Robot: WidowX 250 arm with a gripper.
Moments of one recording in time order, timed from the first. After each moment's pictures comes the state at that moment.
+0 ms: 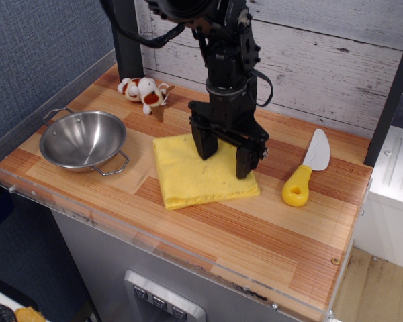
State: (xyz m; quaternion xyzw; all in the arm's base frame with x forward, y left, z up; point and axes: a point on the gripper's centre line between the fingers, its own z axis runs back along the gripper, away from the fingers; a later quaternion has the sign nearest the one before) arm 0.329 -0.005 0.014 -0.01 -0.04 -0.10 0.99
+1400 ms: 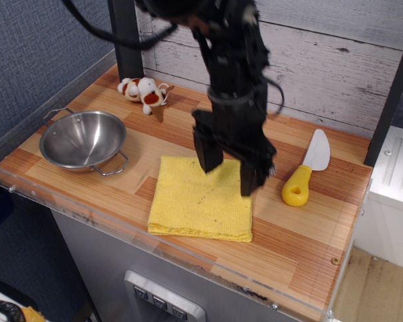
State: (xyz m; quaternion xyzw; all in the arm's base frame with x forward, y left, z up) arm 0.296 -0.026 0.046 -0.03 -0.05 -0.14 0.99
